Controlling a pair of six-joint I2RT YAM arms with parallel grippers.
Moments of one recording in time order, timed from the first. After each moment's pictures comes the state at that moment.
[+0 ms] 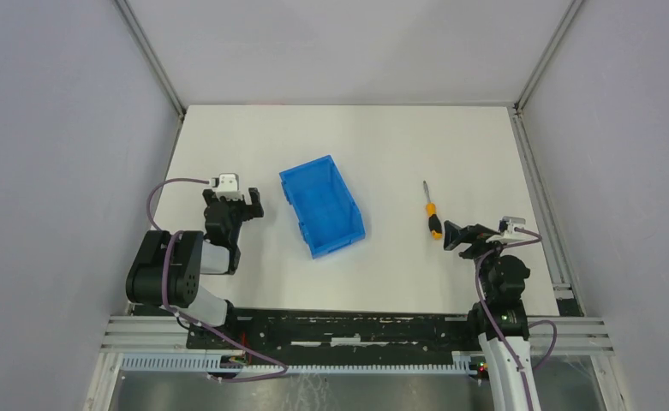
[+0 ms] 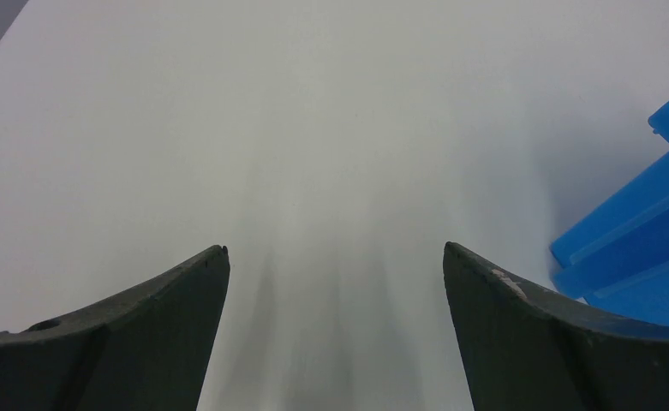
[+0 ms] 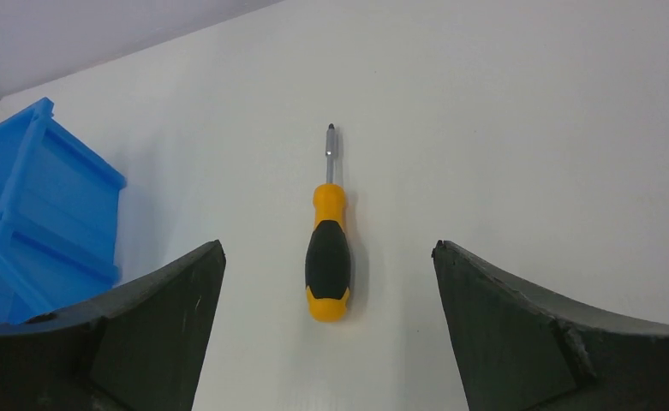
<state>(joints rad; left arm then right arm) -0.02 1.53 0.24 1.11 -0.05 -0.01 0.01 0.01 0.01 -0.07 -0.09 0.33</state>
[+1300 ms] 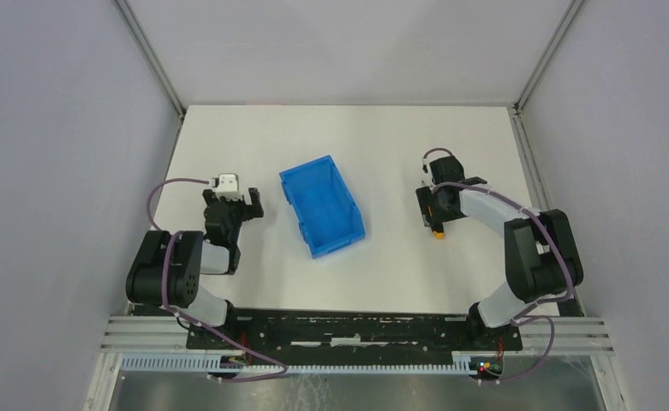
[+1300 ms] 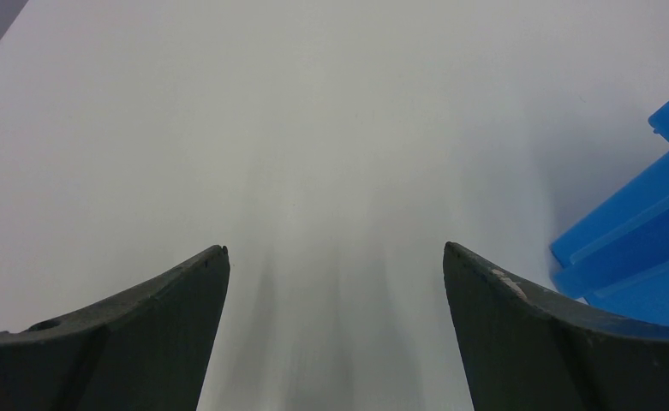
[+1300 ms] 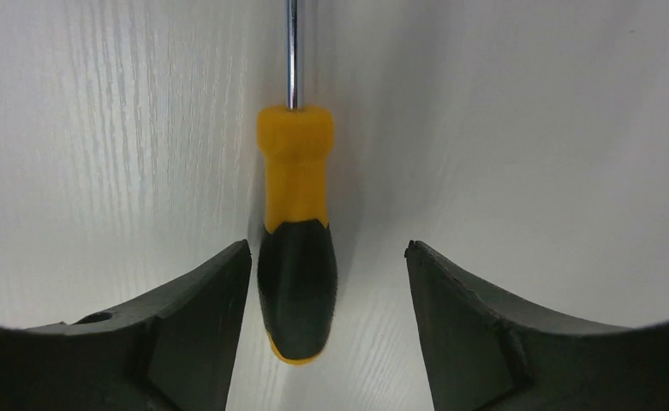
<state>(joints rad) -0.02 1.53 0.24 1.11 -0.05 -0.01 0.25 1.56 0.92 -0.49 0.15 0.01</state>
